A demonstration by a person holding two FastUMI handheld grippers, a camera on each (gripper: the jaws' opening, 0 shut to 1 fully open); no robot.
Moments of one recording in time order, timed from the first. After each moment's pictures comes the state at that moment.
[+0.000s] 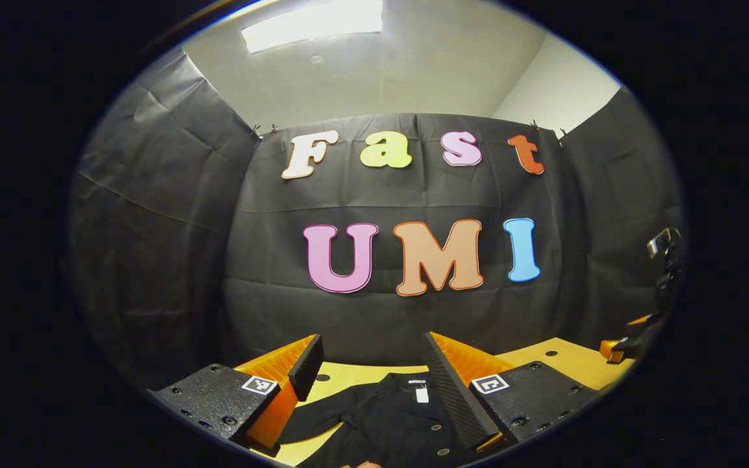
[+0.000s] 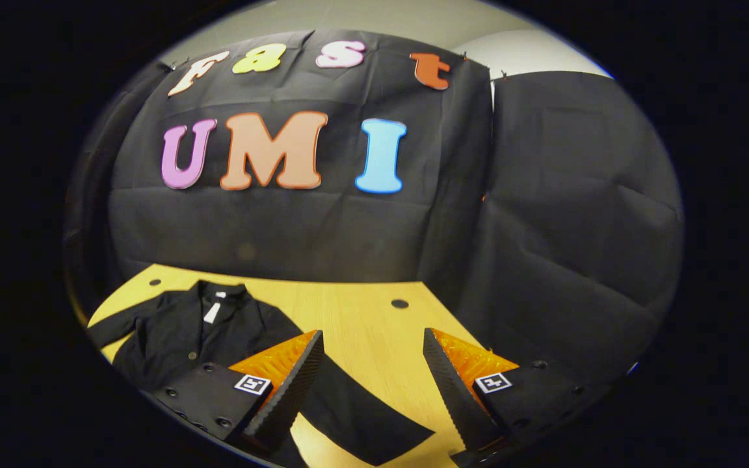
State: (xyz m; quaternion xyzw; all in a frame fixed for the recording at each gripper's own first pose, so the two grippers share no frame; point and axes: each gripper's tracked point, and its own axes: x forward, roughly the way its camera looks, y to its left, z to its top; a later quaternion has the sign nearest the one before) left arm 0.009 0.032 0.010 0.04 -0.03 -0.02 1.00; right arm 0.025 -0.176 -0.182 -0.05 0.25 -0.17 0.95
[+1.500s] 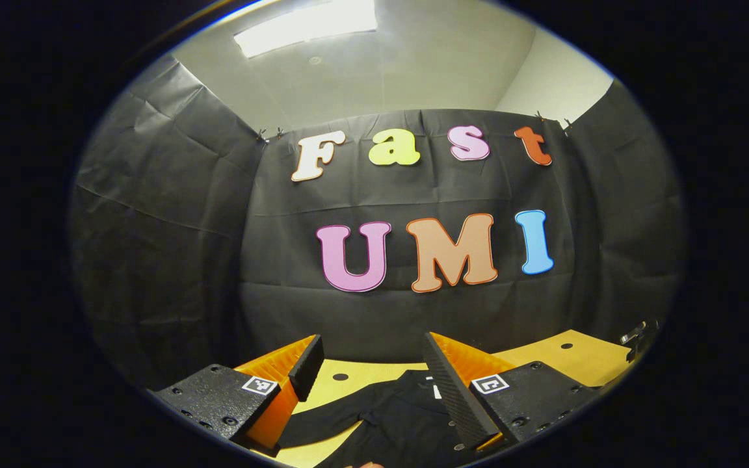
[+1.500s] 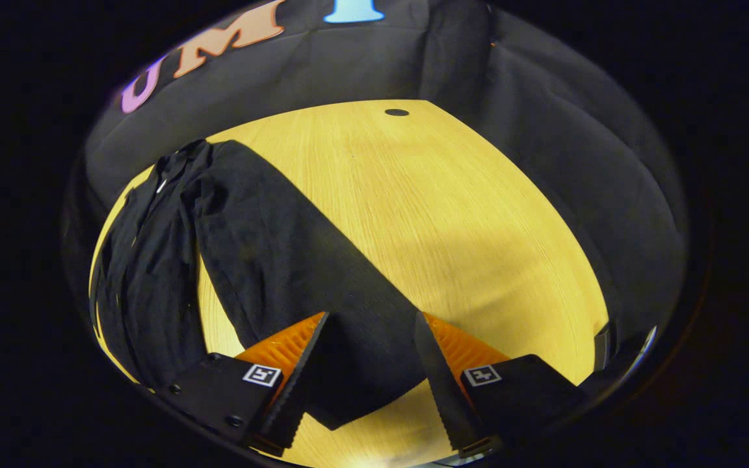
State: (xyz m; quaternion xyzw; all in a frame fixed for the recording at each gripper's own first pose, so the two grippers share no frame) left arm 0.002 0.052 0.013 0.06 -0.02 0.02 1.00; right arm -0.031 -0.212 -0.370 0.06 0.53 -0.16 0.83
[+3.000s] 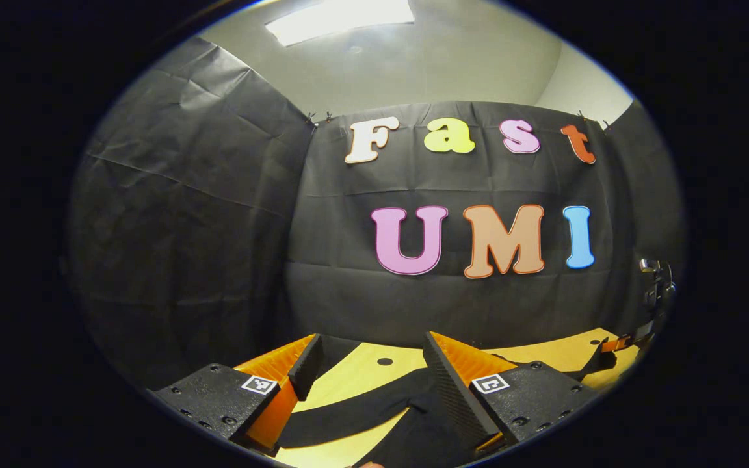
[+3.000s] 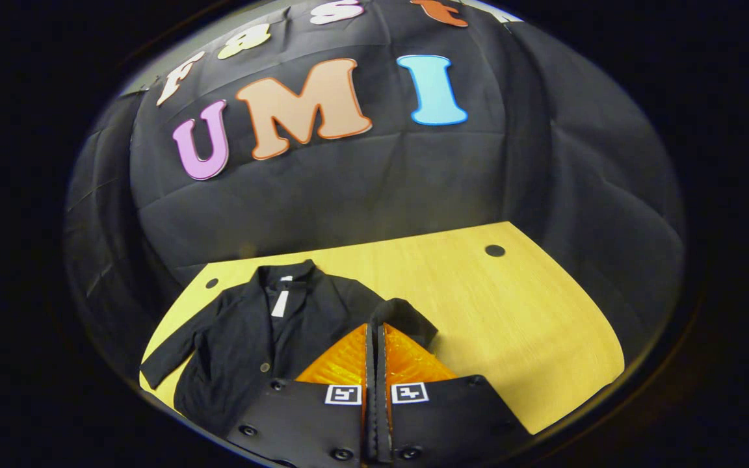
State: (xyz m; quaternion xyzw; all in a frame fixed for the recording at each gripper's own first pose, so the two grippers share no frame) left arm -0.025 0.166 -0.009 0.04 0.00 0.10 0.99; right arm 0.144 -0.050 -0.207 0.07 0.33 -0.04 0.94
